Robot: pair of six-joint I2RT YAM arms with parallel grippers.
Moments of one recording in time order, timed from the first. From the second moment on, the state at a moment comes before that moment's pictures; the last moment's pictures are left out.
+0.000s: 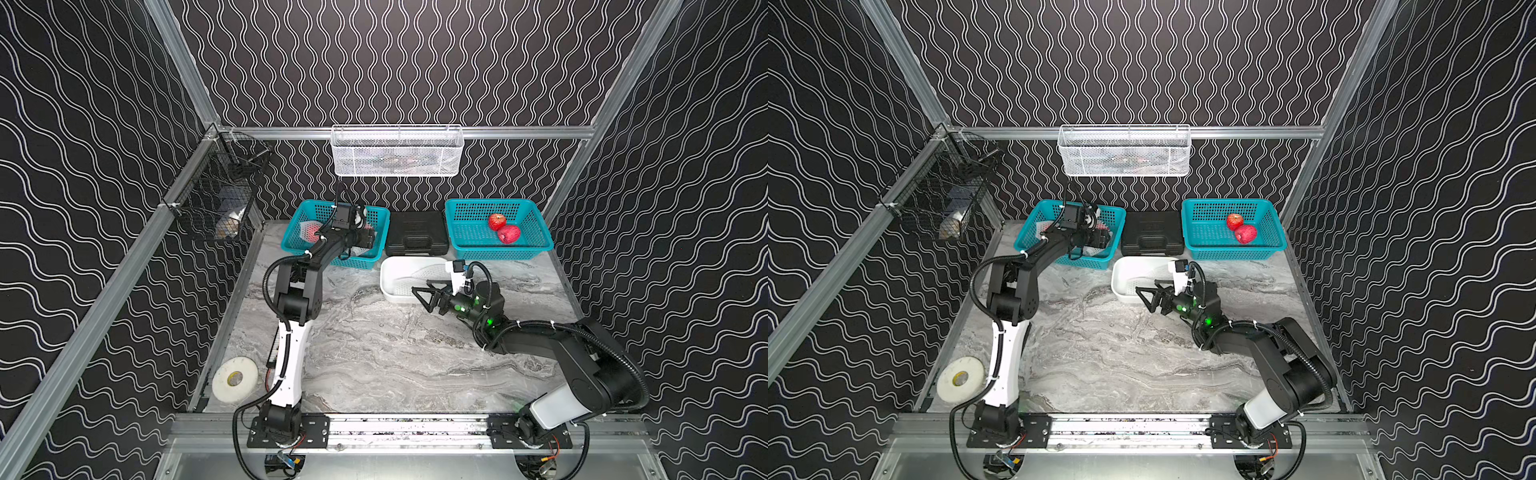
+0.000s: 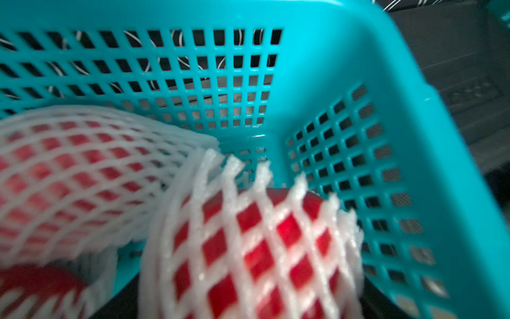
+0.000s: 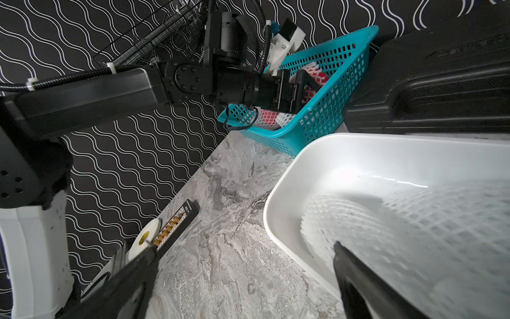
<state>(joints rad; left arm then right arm) -0.14 2.37 1.95 -0.32 0.16 -0.02 0.48 1.56 0.53 0.92 -0.48 0.55</state>
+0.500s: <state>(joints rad) -0.14 1.96 1.52 -0.16 0.20 -0.06 0.48 1.54 0.52 0.91 -0.45 0.54</state>
